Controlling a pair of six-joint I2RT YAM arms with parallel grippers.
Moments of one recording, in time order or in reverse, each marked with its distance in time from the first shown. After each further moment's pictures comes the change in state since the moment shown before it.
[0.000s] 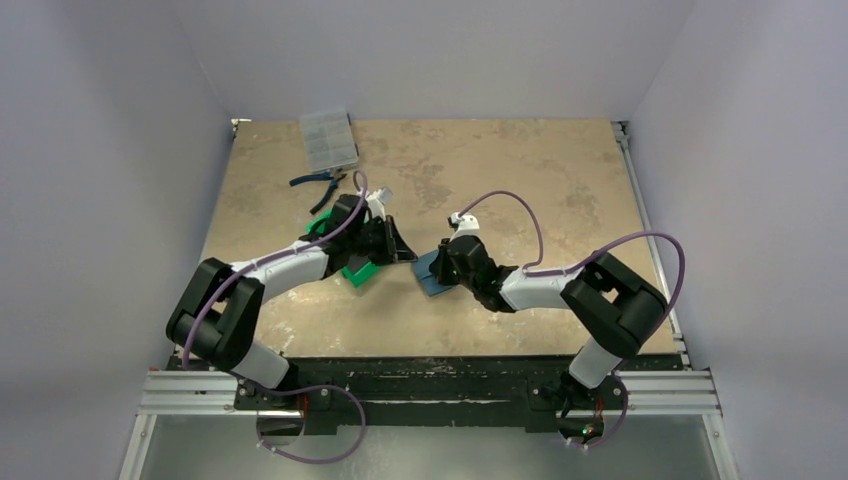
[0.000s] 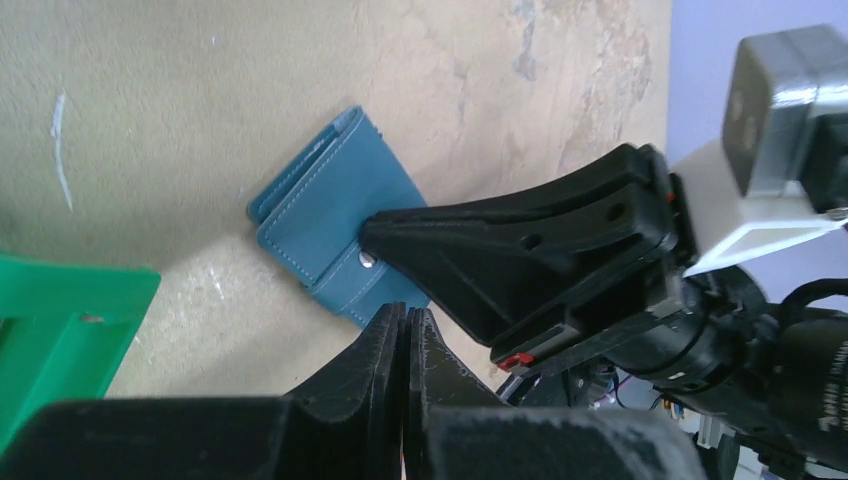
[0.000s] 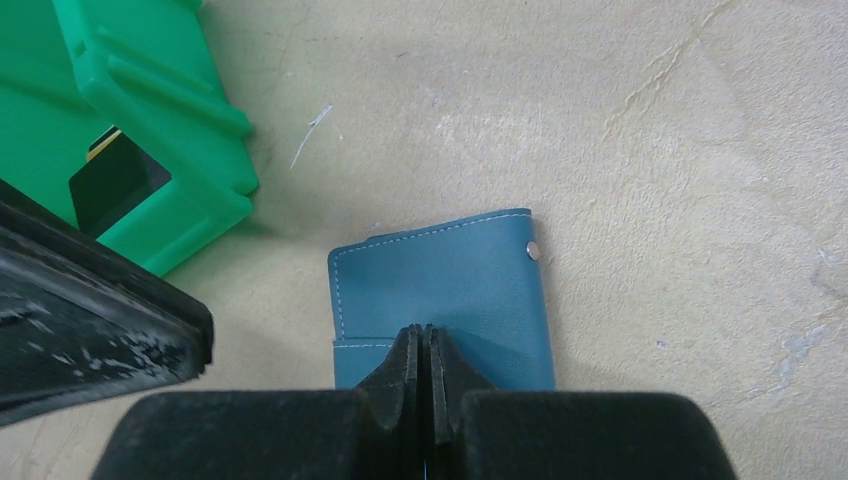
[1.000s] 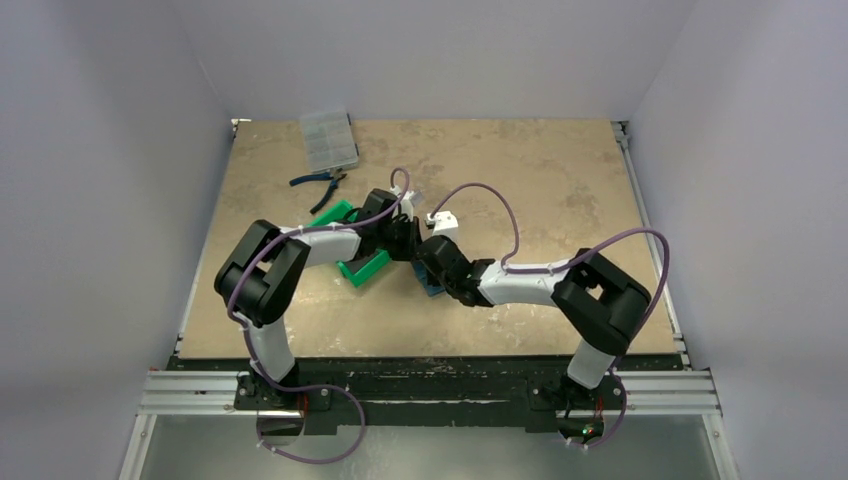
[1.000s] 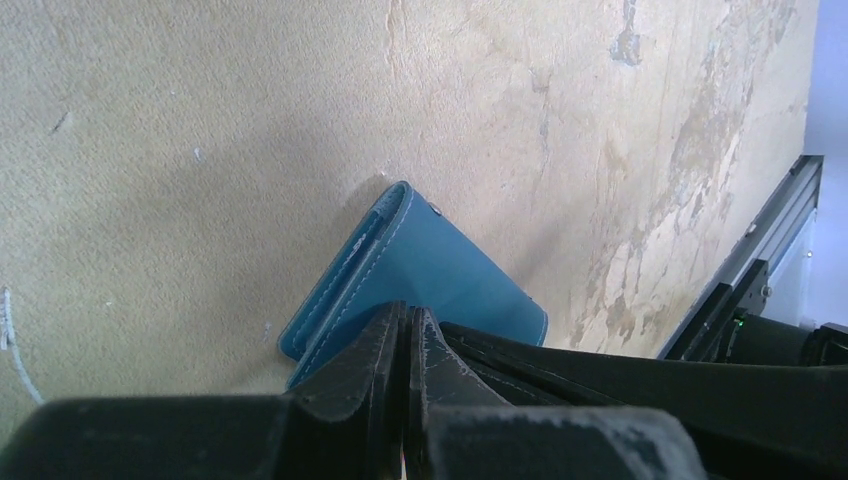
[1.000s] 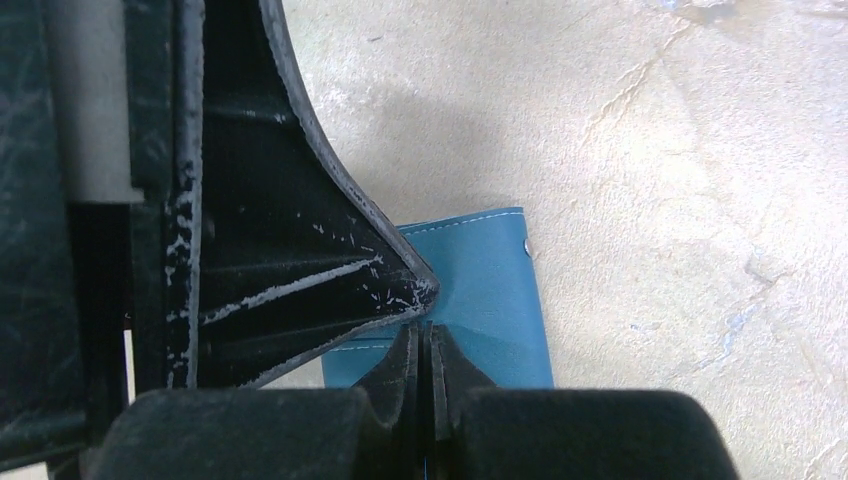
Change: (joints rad) left arm -0.069 0.313 0.190 -0.025 -0.051 0.202; right arm 0.098 0.068 0.216 -0.338 0.208 -0.077
